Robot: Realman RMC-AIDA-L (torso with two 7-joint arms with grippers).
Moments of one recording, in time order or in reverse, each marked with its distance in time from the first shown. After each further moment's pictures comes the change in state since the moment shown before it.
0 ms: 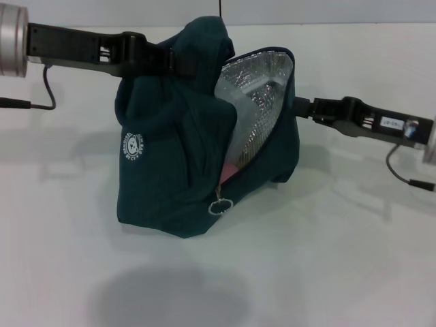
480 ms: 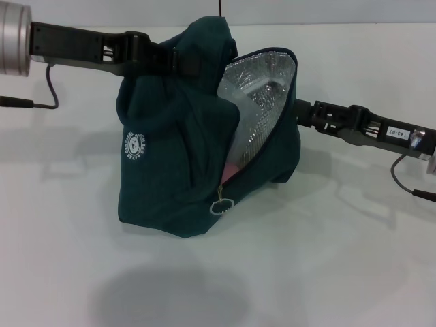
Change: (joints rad) left arm -0.007 -0.003 0.002 0.000 0.000 0.003 0.002; right arm -0.034 0.002 -0.006 0.015 0.028 -0.024 -0.021
